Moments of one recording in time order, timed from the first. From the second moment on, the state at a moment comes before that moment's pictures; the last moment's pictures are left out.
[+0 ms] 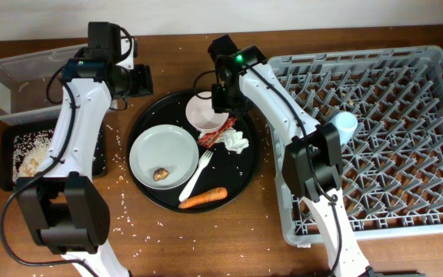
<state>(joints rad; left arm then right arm) -0.04 1.94 1.76 -0.88 0.10 -0.12 0.47 2.51 2.37 -1.25 -0.11 0.47</state>
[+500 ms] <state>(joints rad) -0.04 1.94 1.76 -0.88 0.10 -0.12 0.44 2.55 2.50 -1.32 -0.12 0.47</state>
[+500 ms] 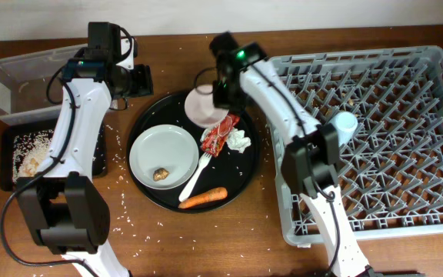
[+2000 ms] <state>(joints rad) -0.02 1.94 1.76 -0.83 0.04 -0.12 0.40 2.39 2.29 -1.57 0.91 0.31</state>
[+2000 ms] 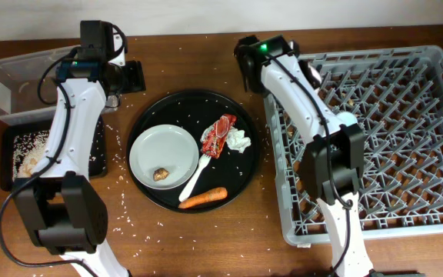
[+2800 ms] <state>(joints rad) -0.02 1.94 1.76 -1.10 0.25 0.05 0.44 2.38 2.80 -1.63 -0.01 0.20</state>
